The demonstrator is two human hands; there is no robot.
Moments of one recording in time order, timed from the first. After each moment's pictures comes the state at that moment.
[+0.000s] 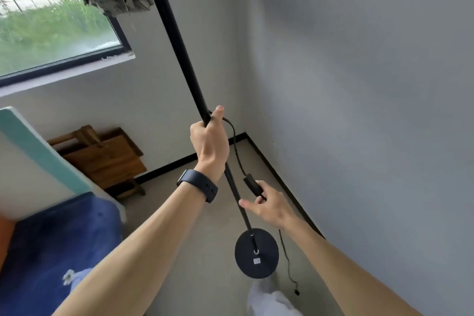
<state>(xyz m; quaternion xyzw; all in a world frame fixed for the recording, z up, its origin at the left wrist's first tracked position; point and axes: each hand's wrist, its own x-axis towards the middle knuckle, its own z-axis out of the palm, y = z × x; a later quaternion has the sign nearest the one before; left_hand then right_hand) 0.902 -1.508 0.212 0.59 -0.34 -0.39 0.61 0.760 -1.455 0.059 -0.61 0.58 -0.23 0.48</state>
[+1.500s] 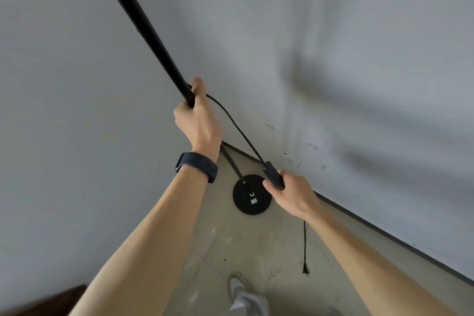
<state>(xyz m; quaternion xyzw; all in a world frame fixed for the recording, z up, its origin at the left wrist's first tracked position) 0.908 -2.159 -0.058 0.59 -0.42 -0.46 0.51 0.808 -1.991 -0.206 -0.44 0.78 -0.23 0.38</state>
